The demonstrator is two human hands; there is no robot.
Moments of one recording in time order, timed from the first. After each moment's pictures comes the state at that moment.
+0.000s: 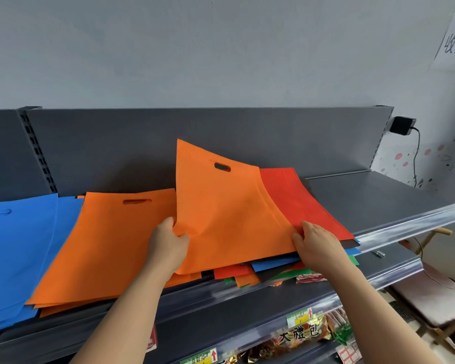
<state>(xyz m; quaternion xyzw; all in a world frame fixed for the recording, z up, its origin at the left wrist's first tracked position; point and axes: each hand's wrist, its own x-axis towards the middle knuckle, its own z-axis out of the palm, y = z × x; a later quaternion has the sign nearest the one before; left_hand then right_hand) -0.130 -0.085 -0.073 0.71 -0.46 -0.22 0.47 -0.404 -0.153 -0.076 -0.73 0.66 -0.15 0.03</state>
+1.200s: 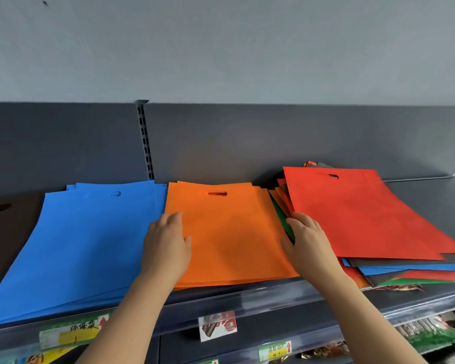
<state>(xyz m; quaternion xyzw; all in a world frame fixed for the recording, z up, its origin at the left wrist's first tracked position) 0.039 0.005 -0.067 0.82 -0.51 0.01 0.26 -0.197 -0.094 -0.076 -0.81 0.55 -0.20 0.04</state>
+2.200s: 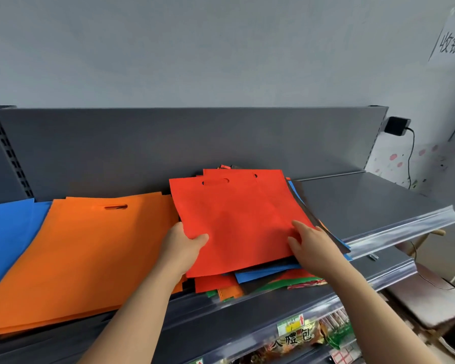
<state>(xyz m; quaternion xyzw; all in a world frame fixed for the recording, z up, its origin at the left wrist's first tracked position) -0.166 -0.120 -0.077 0.70 -0.45 -0.31 0.46 -0.416 -0.159 -0.059 -0.76 0.64 -0.12 0.07</state>
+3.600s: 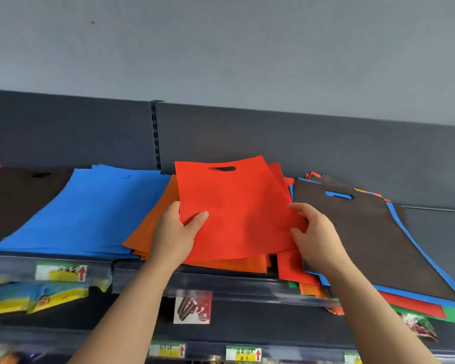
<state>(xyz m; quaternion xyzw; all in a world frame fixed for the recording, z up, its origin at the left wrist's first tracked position) -0.062 0.002 -0.060 0.73 -0.39 -0.08 0.56 -0.280 -0.126 -0.045 -0.80 0.44 -0.33 0.23</state>
